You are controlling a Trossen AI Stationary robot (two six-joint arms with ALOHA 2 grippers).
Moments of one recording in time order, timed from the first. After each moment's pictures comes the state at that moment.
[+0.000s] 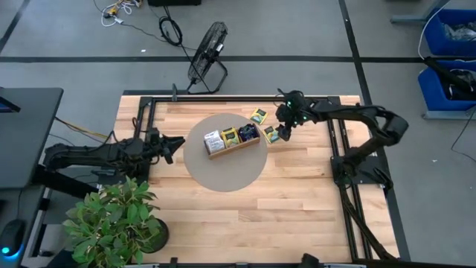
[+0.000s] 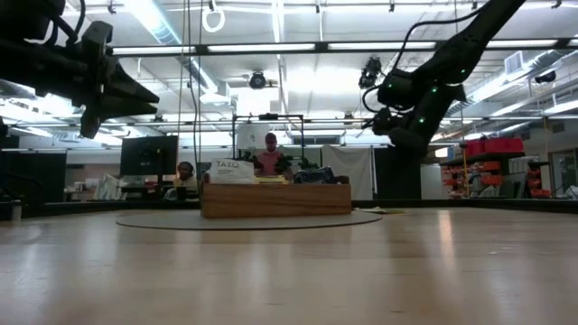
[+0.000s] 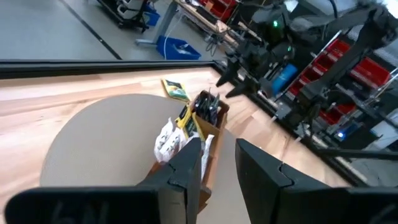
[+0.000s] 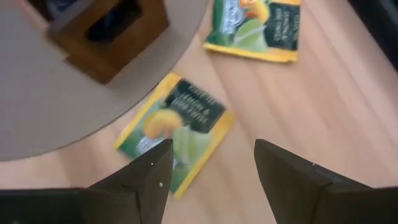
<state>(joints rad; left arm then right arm) -0.01 0.23 0.15 -0.10 -0.51 -0.66 -0.69 1.52 0.78 -0.30 -0.19 -0.23</state>
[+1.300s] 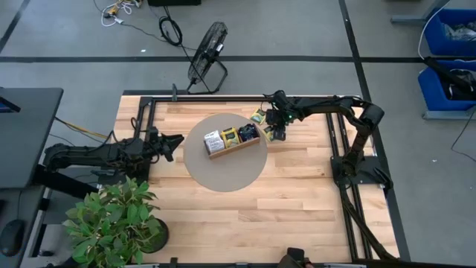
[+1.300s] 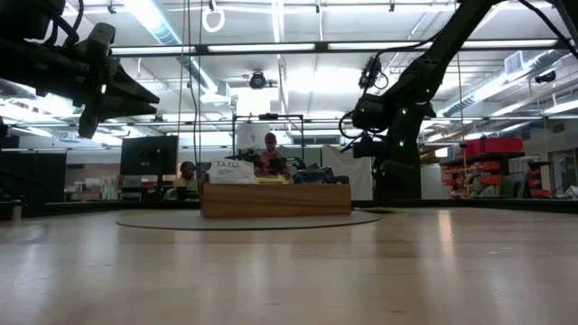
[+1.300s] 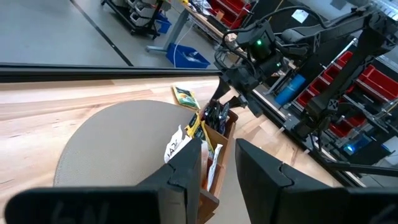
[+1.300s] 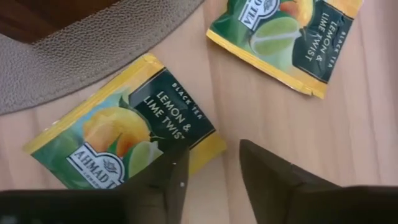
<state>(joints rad) -0.01 0.23 0.15 -0.10 -0.56 -0.68 -0.67 1.80 0.97 -0.36 -0.08 -0.54</state>
